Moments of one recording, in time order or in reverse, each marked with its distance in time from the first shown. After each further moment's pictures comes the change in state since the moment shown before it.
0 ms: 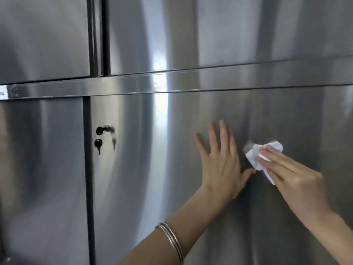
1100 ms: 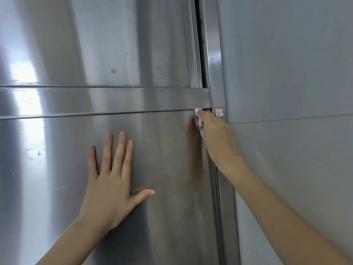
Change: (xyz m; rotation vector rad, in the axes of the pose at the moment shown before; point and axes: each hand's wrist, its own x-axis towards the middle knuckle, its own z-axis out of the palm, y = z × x) left_hand 0.050 0.025 0.034 -0.130 0.330 0.304; right_hand 0.080 0.130 -0.075 -0.347 -0.037 0.337
